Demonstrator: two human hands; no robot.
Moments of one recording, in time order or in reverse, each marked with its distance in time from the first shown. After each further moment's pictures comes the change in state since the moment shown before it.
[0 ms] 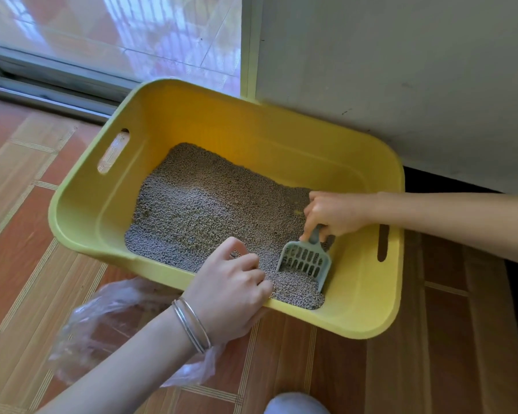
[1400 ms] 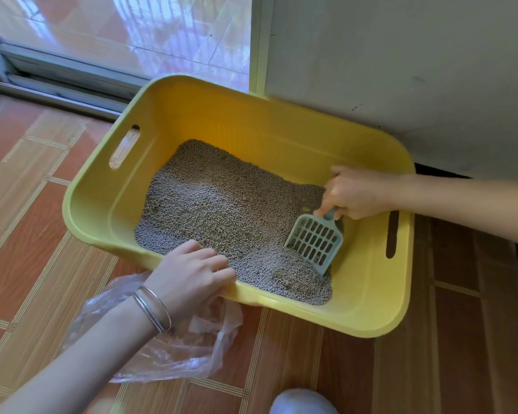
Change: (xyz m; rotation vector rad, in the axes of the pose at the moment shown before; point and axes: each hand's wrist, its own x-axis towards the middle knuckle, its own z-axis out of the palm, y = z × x) left_hand -0.051 -0.040 0.026 -0.060 -0.062 -0.094; right_hand -0.013 0.014 -0.013 -0.252 0.080 0.087
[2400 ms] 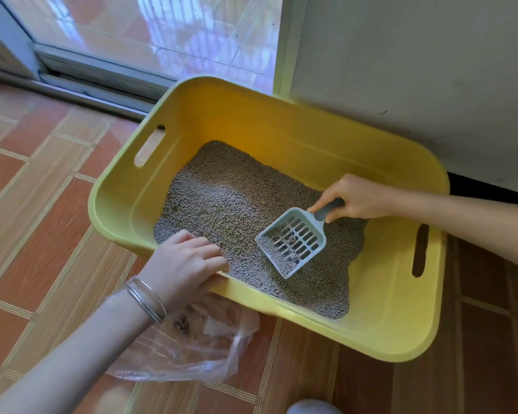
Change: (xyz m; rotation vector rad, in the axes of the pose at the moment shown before) left_hand -0.017 -0.029 -0.005 -0.028 -0.019 -0.111; right_hand 0.030 -0.010 -0.003 0.694 0.137 0.197
